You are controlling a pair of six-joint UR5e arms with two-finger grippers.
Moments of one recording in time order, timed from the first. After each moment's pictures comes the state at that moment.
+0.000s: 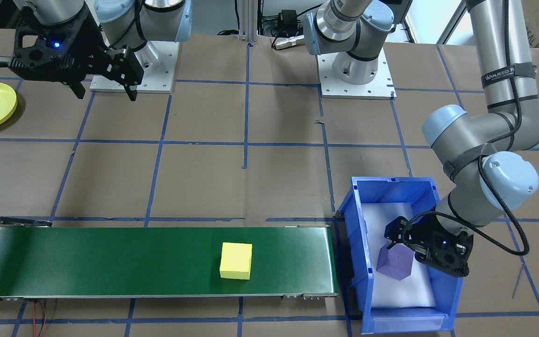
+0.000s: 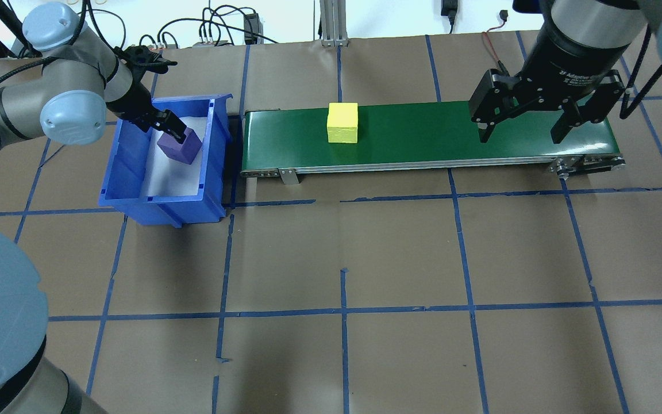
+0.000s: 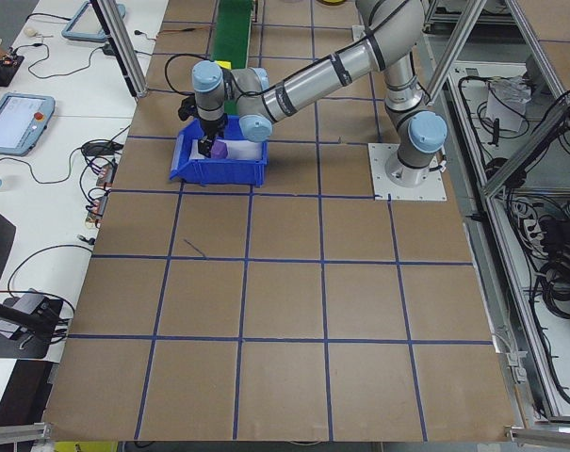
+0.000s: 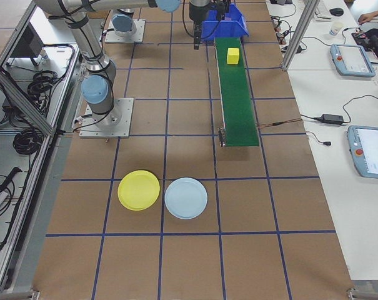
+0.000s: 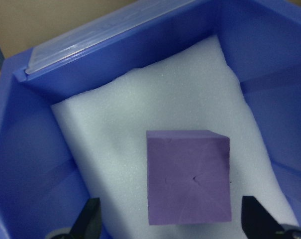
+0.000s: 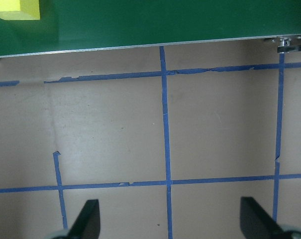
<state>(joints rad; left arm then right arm) -1.35 -2.04 -1.60 -1.00 1.46 0.62 1.56 -1.63 1.55 -1.47 -1.54 0.04</state>
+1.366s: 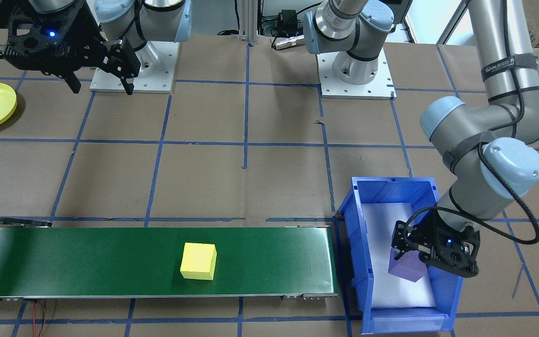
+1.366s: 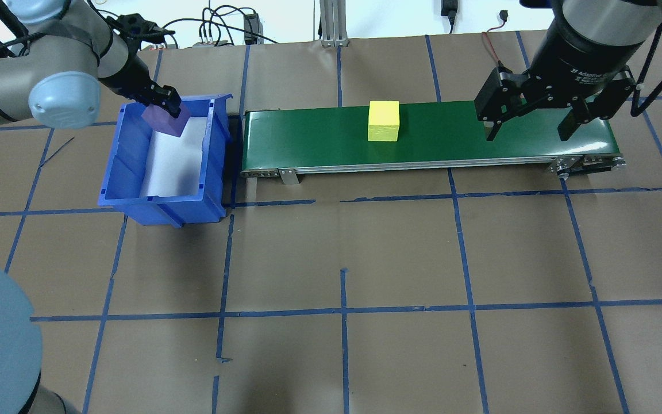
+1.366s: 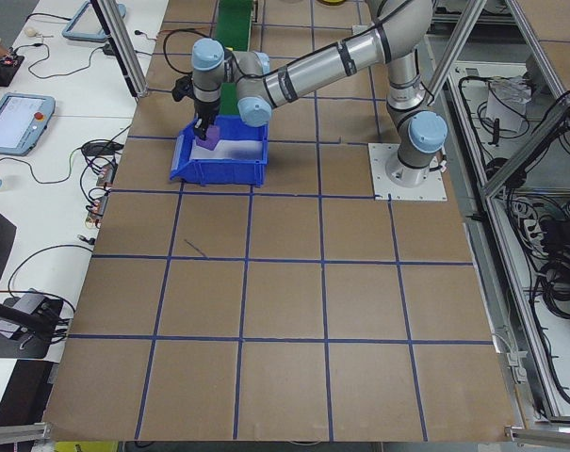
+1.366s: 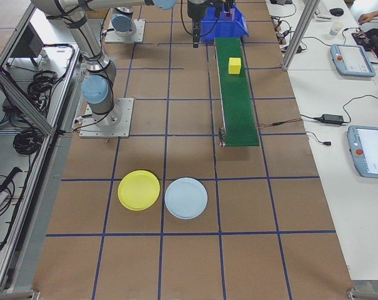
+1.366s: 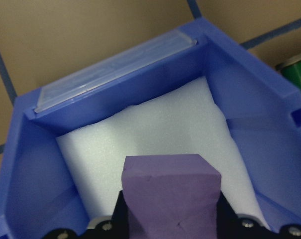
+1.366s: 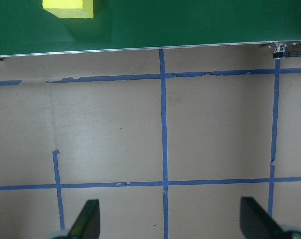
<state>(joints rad) -1.40 -1.94 -1.55 -1.02 1.45 0.52 1.55 -1.65 1.55 -1.47 -1.54 0.00</state>
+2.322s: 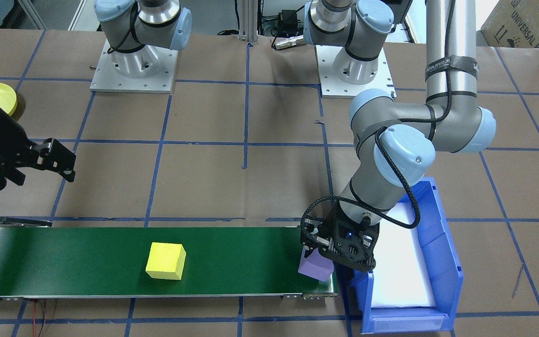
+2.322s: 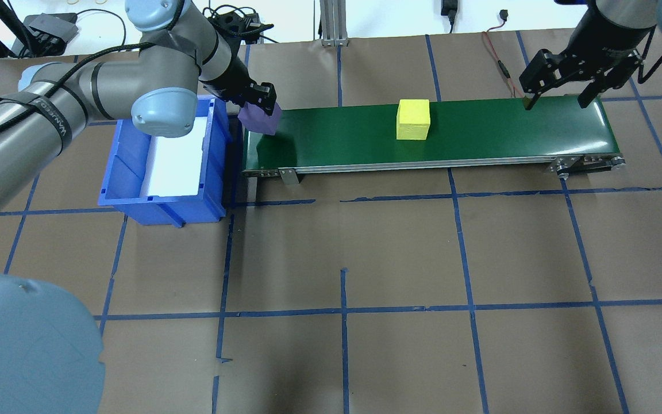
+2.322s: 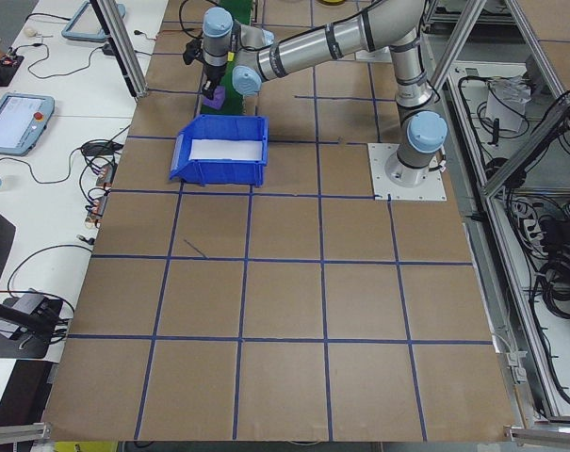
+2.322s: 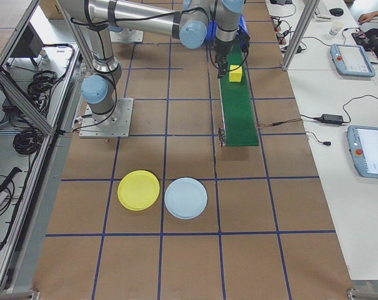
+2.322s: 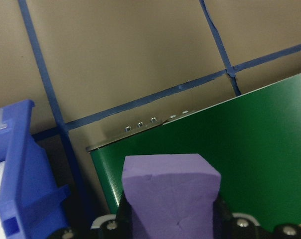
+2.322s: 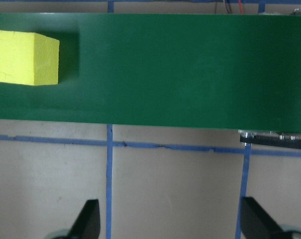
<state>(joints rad) -1.62 -2.04 -1.55 -0.90 1.37 0.25 1.32 -1.35 1.51 -1.73 -1.47 -0.31</state>
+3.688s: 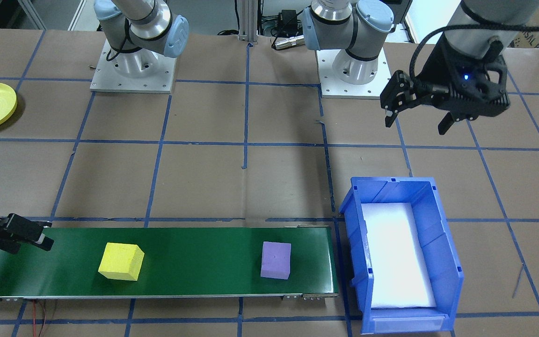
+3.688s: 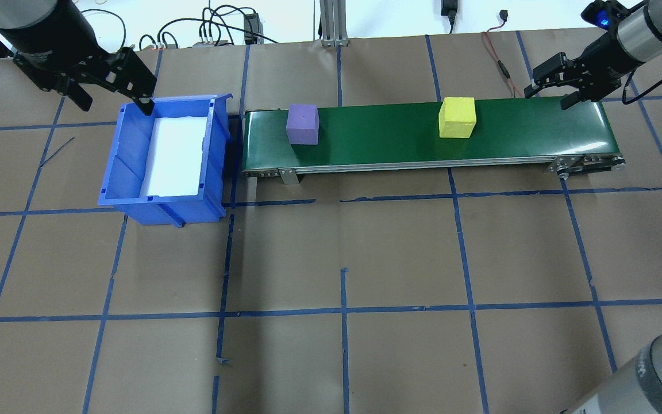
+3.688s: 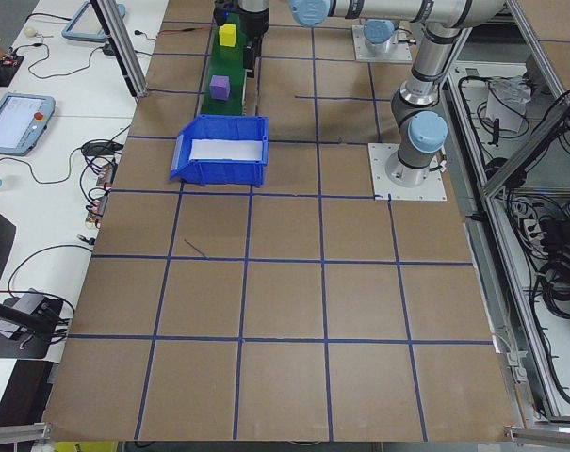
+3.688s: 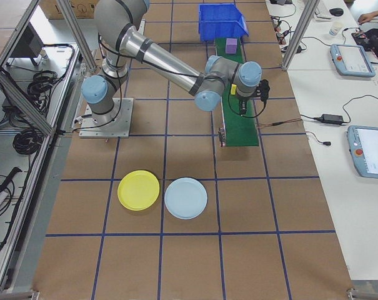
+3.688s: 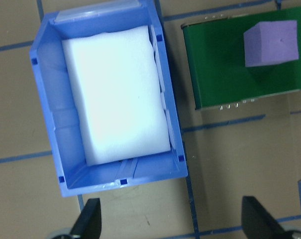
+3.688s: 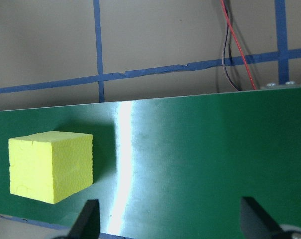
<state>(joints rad) -1.47 -1.59 -1.45 -1.65 1.56 0.25 1.16 -1.14 1.52 -1.92 -1.15 -0.35</state>
